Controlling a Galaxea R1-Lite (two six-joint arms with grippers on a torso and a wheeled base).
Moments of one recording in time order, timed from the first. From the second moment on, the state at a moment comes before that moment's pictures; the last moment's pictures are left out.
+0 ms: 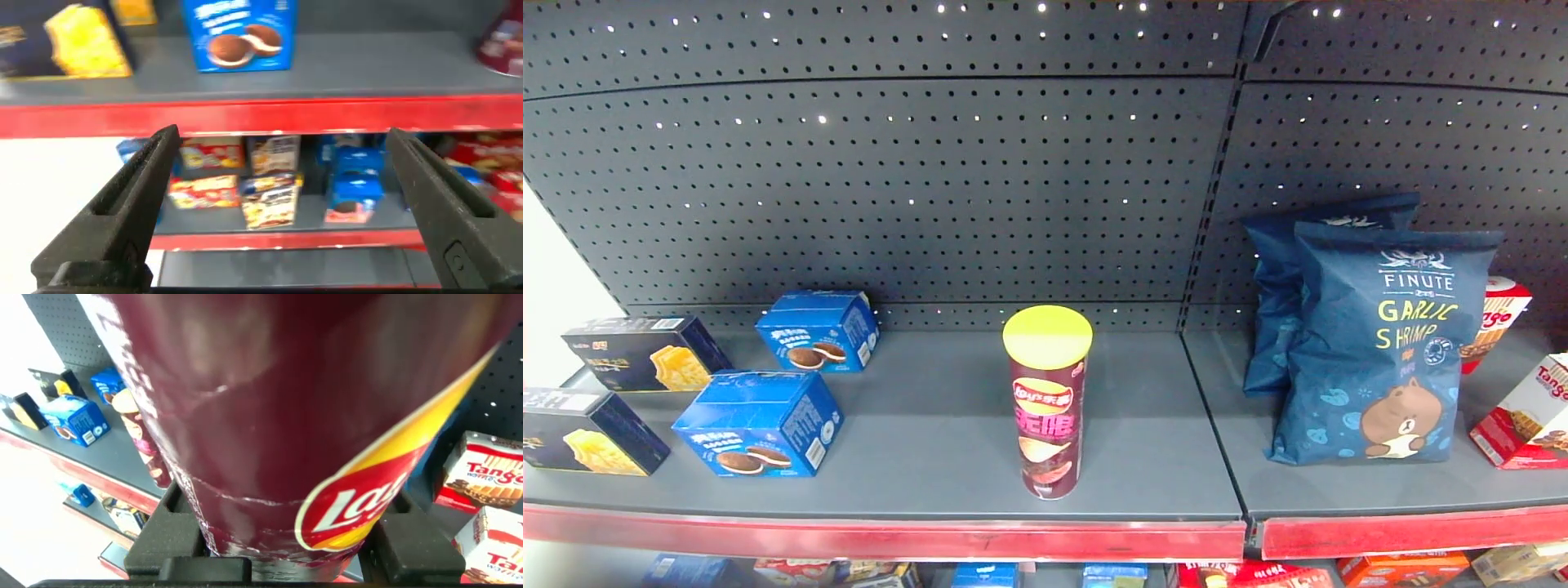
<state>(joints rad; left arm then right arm) -0.01 0.10 0.00 0.00 0.06 0.00 0.49 0.63 -0.93 0.21 -0.04 -0.01</state>
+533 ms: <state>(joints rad) 0.03 0.06 0.00 0.00 0.06 0.01 0.50 0.64 -0.89 0.22 0.14 -0.01</state>
